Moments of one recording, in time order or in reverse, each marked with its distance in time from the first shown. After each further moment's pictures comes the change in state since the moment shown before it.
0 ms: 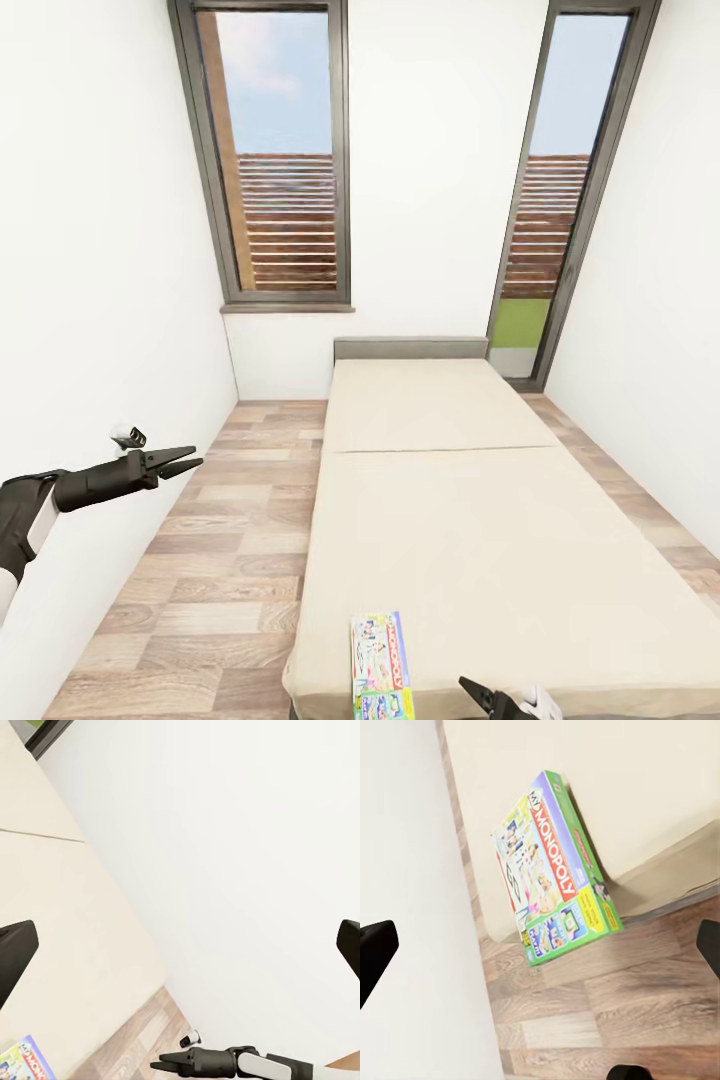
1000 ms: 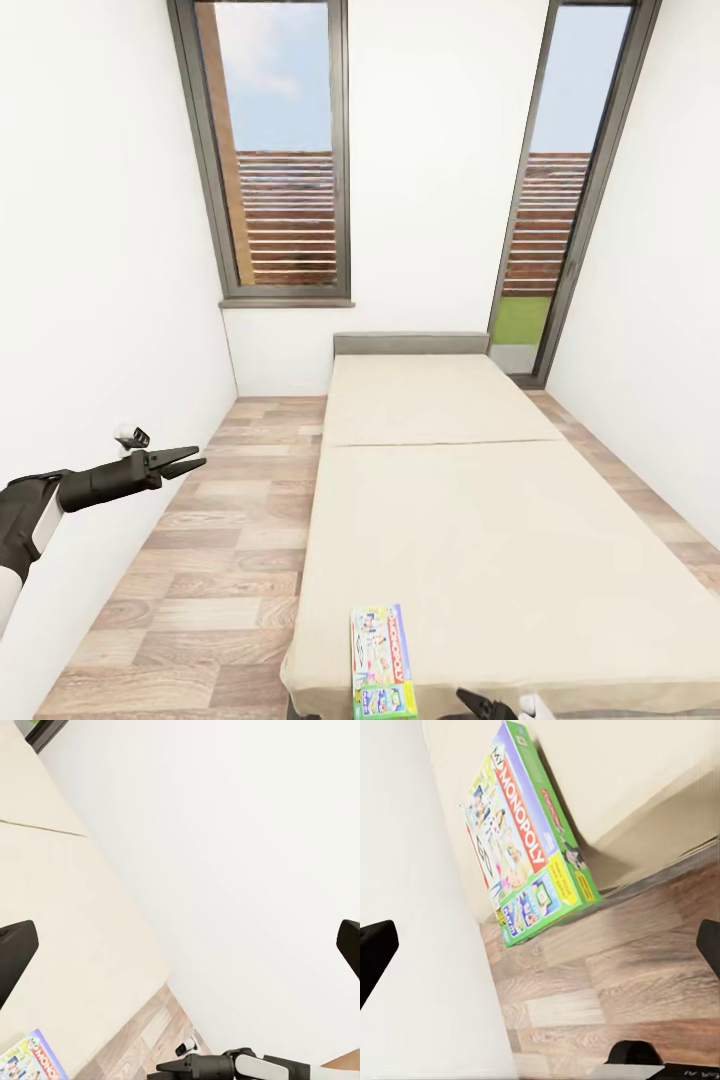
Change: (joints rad) left arm 0.000 -0.011 0.000 0.000 -0.002 0.000 0.000; right arm -0.001 0.000 0.001 0.022 -0.007 0.076 0.011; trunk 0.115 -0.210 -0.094
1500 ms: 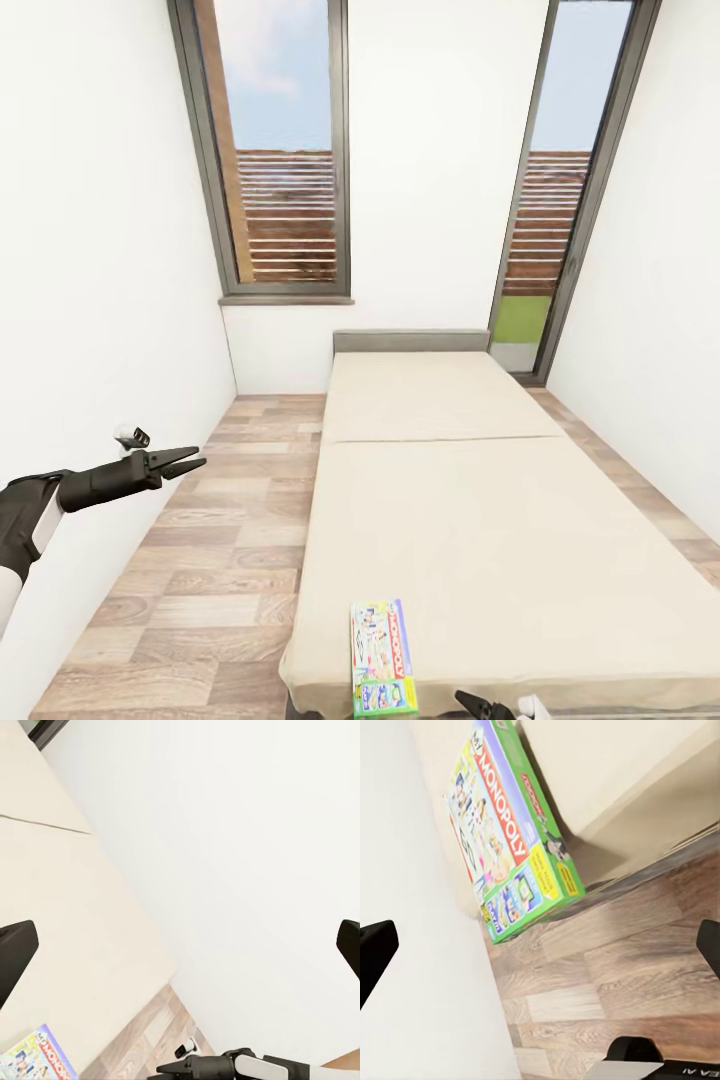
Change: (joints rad) left arm 0.001 0.000 0.000 0.000 0.000 0.000 0.000; right arm -0.003 0.000 0.000 0.009 0.001 0.020 0.009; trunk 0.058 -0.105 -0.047
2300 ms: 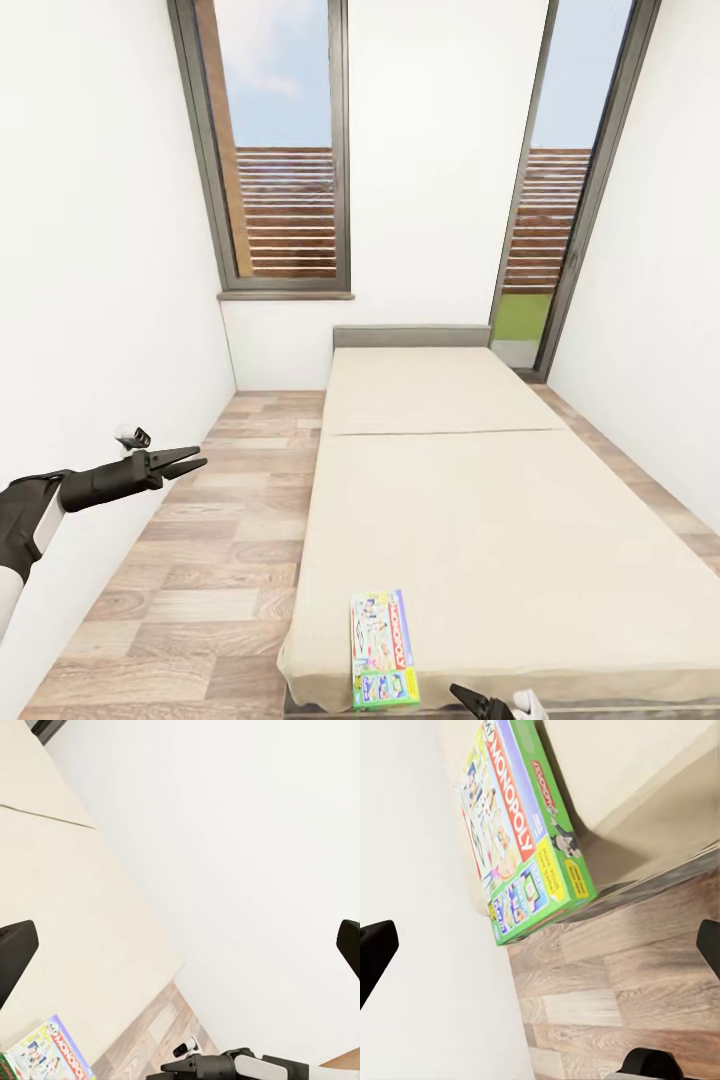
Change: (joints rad) left arm 0.000 -0.003 -0.001 0.000 0.000 0.000 0.000; right arm -0.001 0.001 0.002 0.000 0.007 0.001 0.100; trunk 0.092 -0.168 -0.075
